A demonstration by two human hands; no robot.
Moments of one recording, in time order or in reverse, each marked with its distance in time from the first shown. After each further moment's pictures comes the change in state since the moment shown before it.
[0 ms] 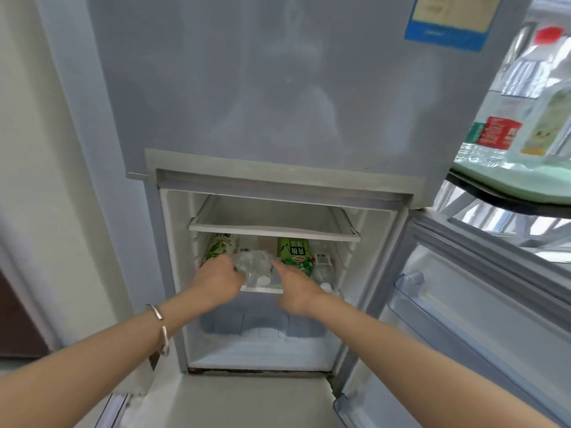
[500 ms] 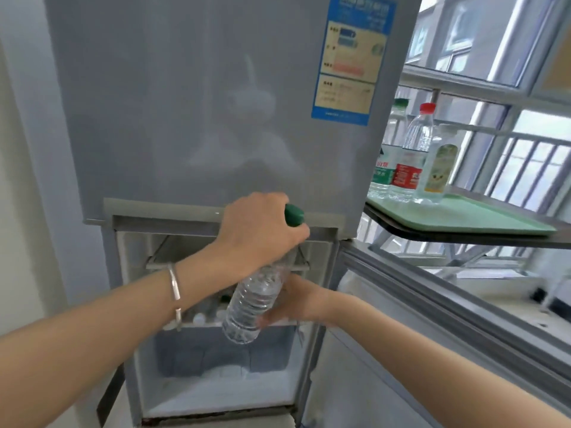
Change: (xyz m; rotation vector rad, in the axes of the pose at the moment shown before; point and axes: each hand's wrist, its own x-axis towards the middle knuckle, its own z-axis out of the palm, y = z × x) left_hand -0.092 0.216 -0.078 0.207 0.518 0.561; right_hand -0.137 -0.020 -0.125 0.452 -0.117 -0.200
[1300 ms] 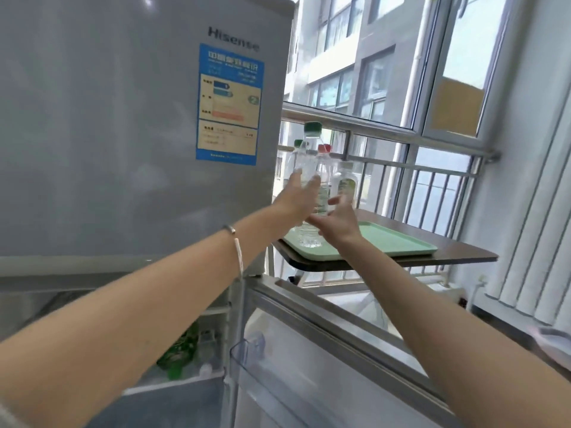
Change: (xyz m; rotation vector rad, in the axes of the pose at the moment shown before) left_hand 0.112 0.186 0.049 -0.948 -0.364 -0.097; right_hand -0.081 0.026 -0.218 -0.016 1.173 0.051
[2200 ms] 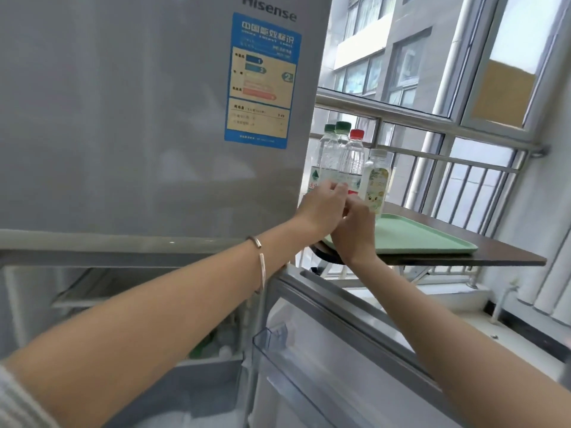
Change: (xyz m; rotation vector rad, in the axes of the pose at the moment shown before) left_hand -0.007 -0.029 0.007 0.045 0.062 0.109; right_hand -0.013 0.014 0.040 -0.099 0.225 -0.434
